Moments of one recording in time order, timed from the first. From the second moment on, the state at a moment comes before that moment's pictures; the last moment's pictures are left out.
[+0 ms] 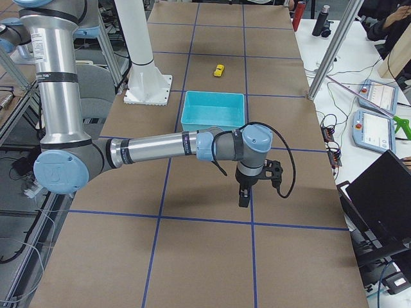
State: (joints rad) left arm -1.37 -1.59 -1.82 -1.58 -2.37 0.08; right arm 1.52 -1.50 1.68 -1.70 2.28 0.14
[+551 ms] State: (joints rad) left arm -1.06 -1.81 -1.83 -1.56 -2.19 0.08; right arm 1.52 -1.50 1.68 -1.70 2.28 0.14
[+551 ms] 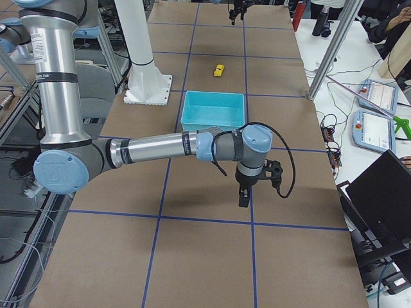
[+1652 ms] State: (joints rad) left arm -0.51 -2.15 -1.86 -1.25 -1.67 0.34; right arm 1.52 -1.50 1.68 -1.70 2.28 0.14
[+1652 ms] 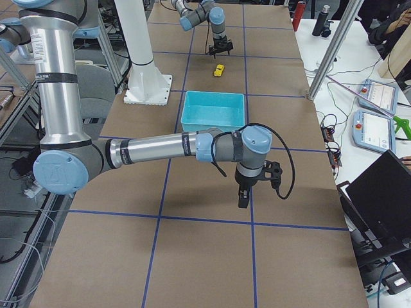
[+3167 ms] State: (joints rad) left arm -0.44 -2.26 -1.61 -1.29 -1.66 0.53; right arm 1.52 -1.50 1.68 -1.70 2.28 0.14
